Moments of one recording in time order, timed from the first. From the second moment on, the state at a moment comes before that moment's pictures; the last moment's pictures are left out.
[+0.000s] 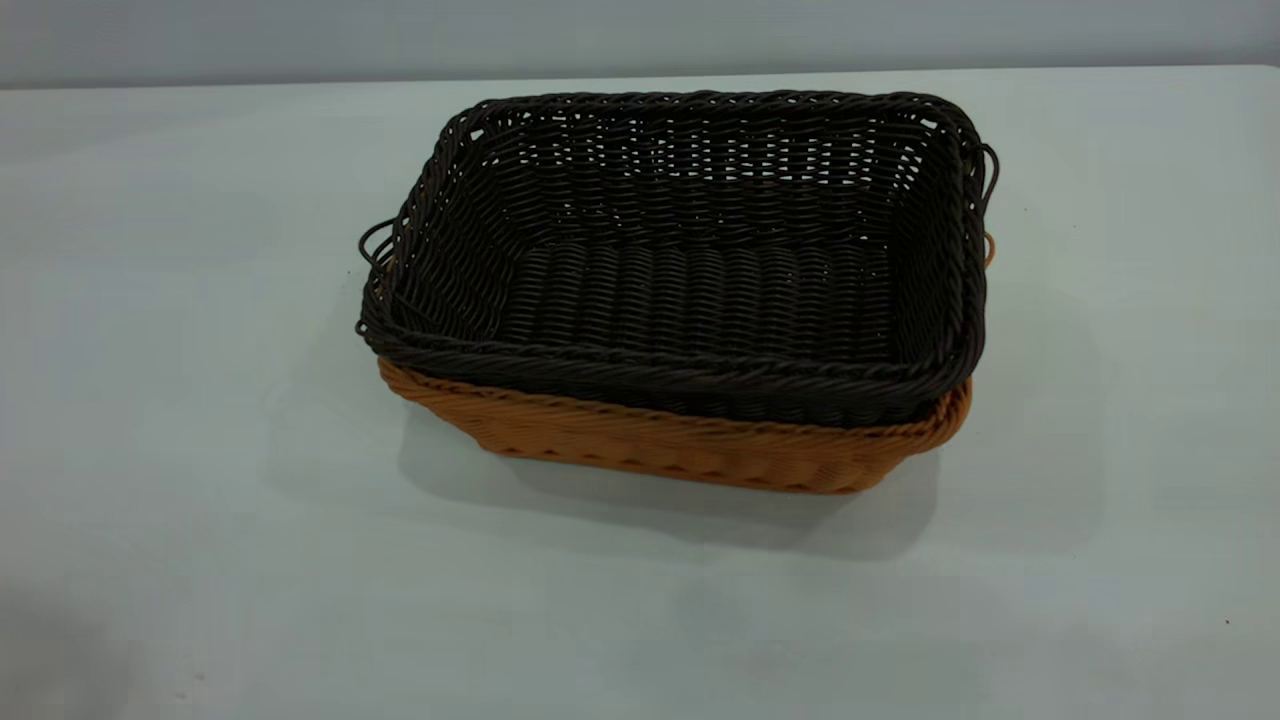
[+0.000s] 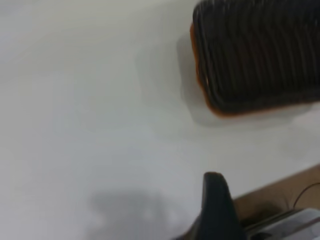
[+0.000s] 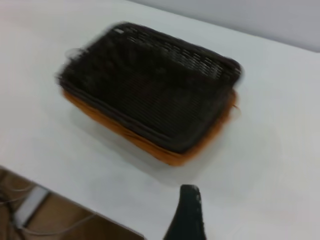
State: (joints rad) left arm -0.10 0.89 -1.15 -0.22 1.16 0.23; right arm 0.05 0.14 -0.63 0.39 1.18 -0.40
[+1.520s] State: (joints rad) left arm -0.10 0.11 -0.49 0.03 1.11 -0.01; right arm 0.05 -0.02 -0.48 0.28 1.15 -0.37
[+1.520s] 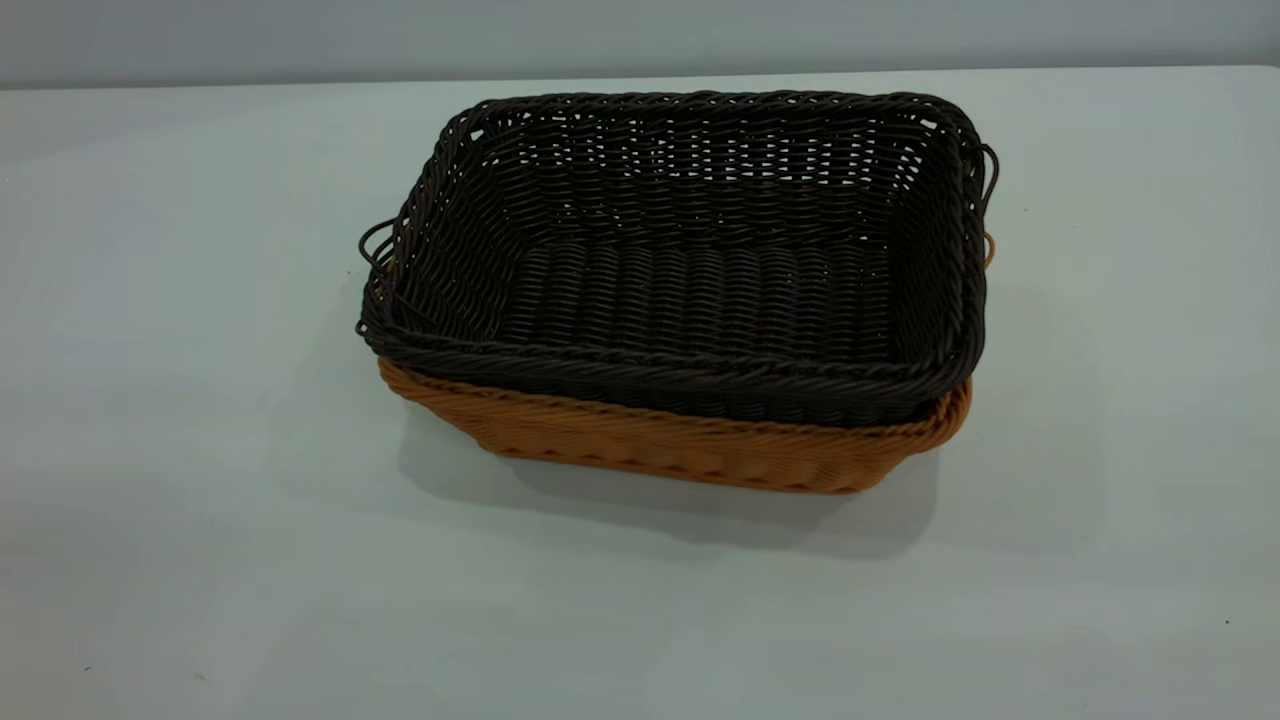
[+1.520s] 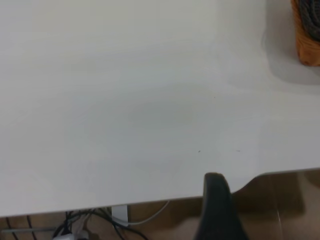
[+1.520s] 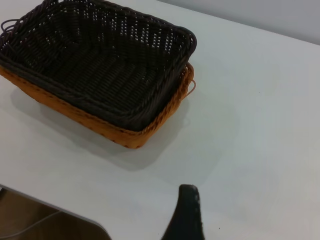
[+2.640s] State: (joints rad) left arm -0.02 -0.02 -0.49 0.03 1.11 -0.02; right arm 0.05 -0.02 -0.48 0.28 1.15 -0.37
